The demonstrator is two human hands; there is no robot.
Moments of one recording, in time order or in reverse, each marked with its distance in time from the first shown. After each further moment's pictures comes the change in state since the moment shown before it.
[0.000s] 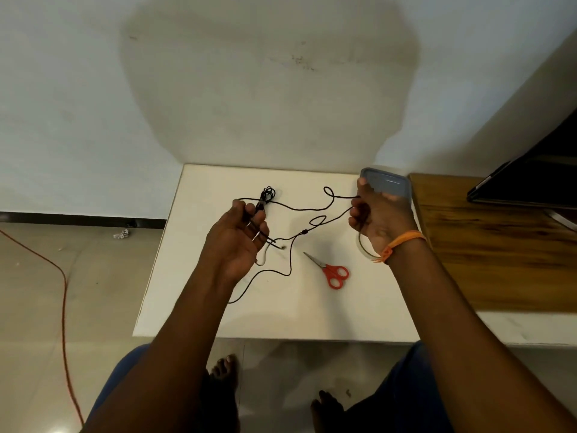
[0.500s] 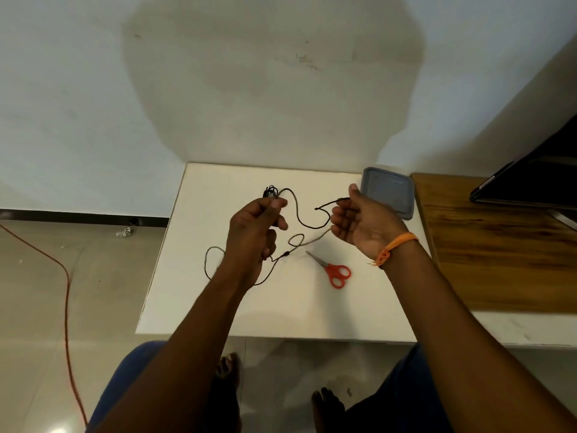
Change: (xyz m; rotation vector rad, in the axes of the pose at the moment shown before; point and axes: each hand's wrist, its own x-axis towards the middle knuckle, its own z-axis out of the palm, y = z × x) left_hand -0.010 -0.014 0.011 0.604 -0.085 0.220; right_hand -0.001 0.010 0.008 -0.011 -0.168 0.220
